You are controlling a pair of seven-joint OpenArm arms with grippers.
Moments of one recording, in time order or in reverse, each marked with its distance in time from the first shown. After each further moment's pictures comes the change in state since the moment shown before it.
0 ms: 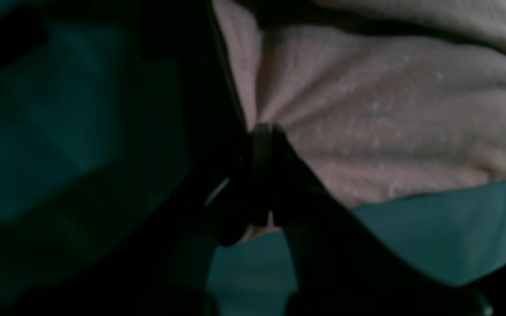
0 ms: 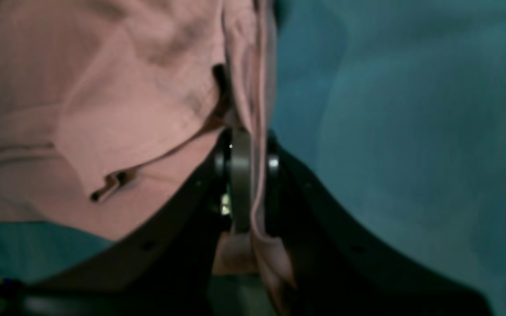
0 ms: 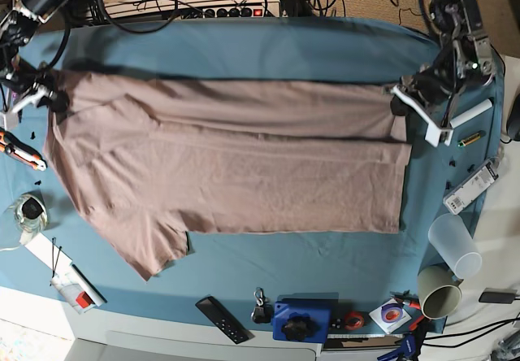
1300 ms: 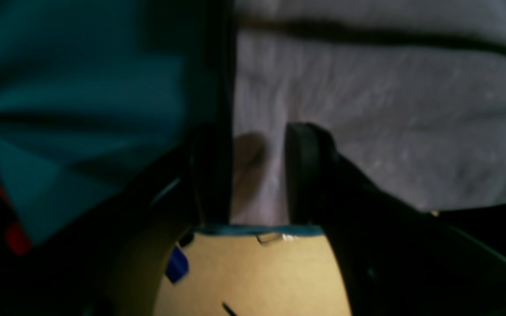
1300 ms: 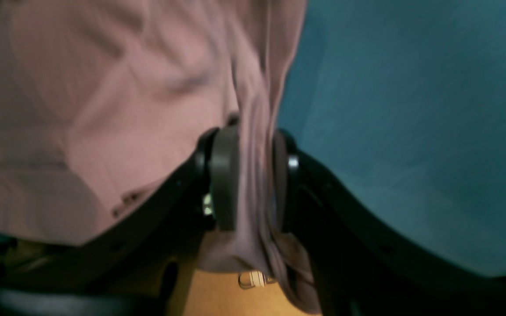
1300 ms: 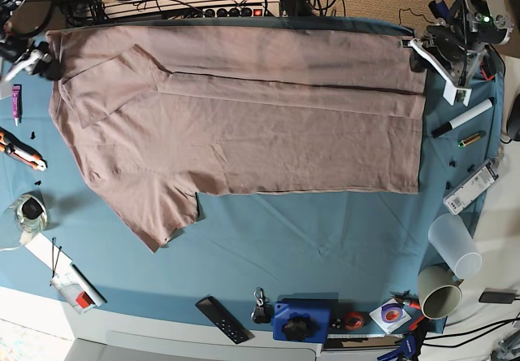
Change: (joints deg) left arm 13.2 -0.3 -5.5 17.1 5.0 -1.6 3.5; right arm -14.2 2.3 3.0 8.5 11.8 0.0 0.0
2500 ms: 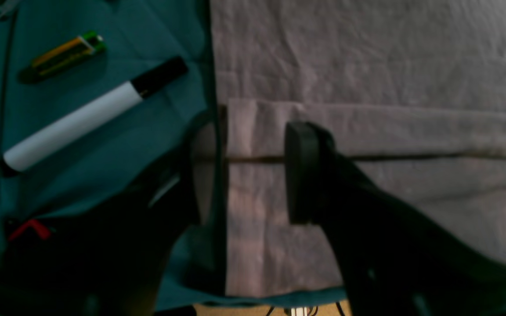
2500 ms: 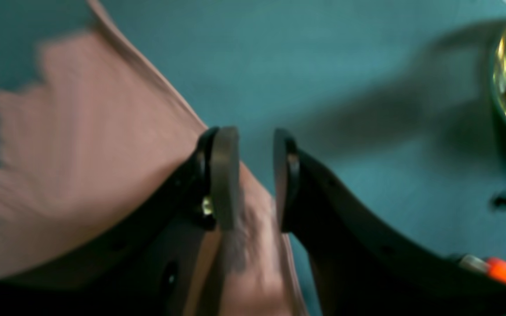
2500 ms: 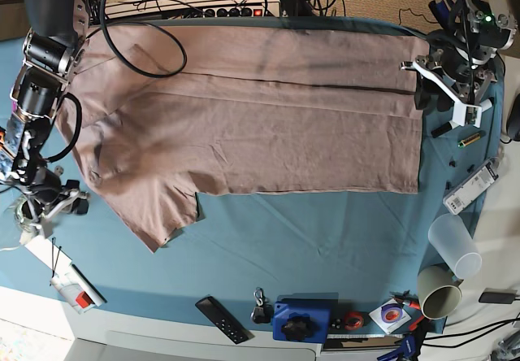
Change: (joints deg) left arm -1.3 0.3 0.0 4.1 -0.6 0.2 -11.6; right arm 48.6 0.4 -38.6 -33.6 -44.4 -2.6 33.7
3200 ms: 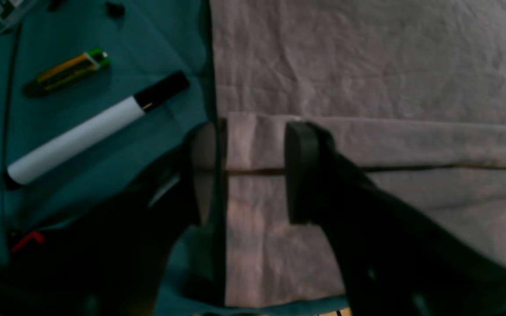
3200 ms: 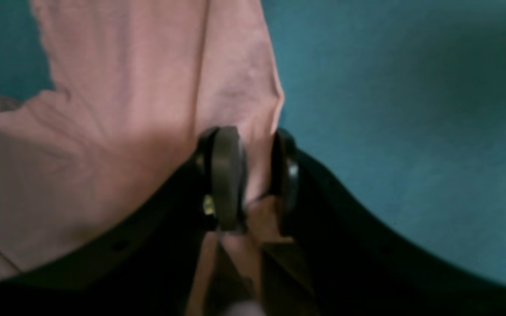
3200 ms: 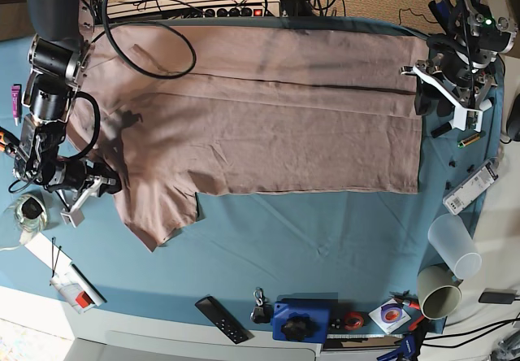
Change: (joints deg) left arm -1.1 0.0 0.0 0.0 0.0 -0.2 0.0; right arm 0.6 -2.3 -3.0 -7.7 11.8 0.4 -15.2
